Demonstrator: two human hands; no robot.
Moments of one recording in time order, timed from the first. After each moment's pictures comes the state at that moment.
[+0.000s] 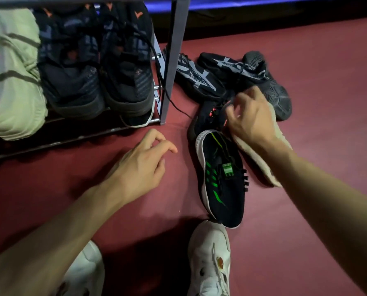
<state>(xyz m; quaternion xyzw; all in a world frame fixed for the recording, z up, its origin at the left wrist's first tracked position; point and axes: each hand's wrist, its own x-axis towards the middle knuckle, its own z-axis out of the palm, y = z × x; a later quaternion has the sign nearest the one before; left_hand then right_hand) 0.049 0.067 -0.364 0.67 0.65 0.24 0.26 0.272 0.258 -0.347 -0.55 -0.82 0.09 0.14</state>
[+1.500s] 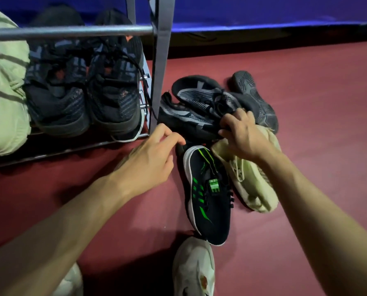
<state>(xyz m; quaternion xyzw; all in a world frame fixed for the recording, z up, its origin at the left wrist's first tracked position) 0.074 0.120 -0.340 0.67 0.65 0.26 0.25 0.304 0.289 -0.343 -0.43 -0.89 0.13 0.00</state>
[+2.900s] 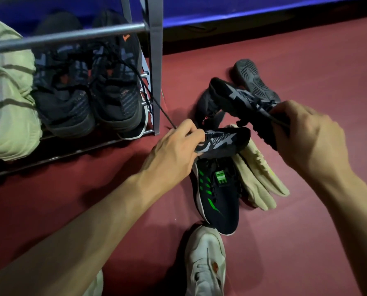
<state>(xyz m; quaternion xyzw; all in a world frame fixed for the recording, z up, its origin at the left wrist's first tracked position) 0.109 0.129 -0.324 0.71 0.62 0.27 0.19 0.345 0.220 -0.243 -0.53 -0.84 -0.01 0.11</state>
